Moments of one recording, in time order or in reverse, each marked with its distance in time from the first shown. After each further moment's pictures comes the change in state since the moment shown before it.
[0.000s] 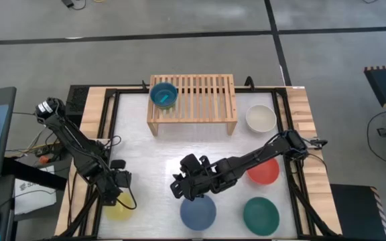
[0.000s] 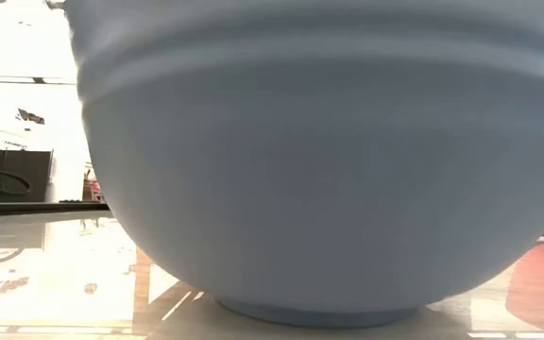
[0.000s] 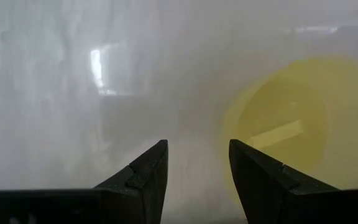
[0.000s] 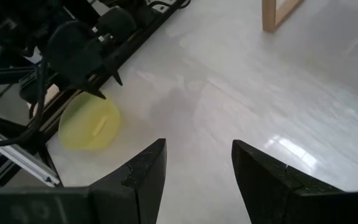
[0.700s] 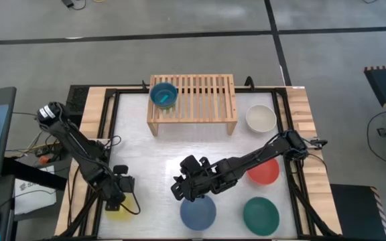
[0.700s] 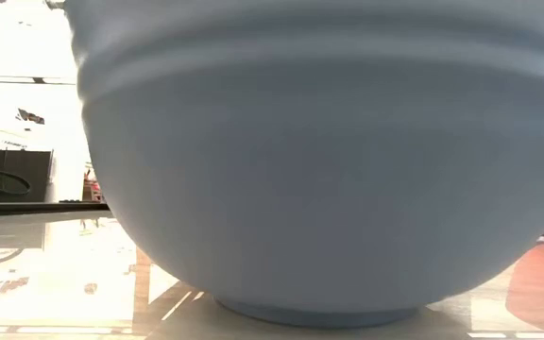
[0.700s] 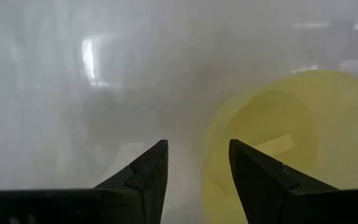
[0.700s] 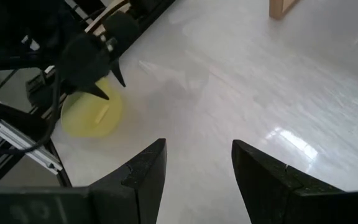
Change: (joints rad) left arm 0.000 0.124 0.000 0.106 0.043 -0.032; right arm 0.006 0.000 0.000 -0.012 -0.045 -0.002
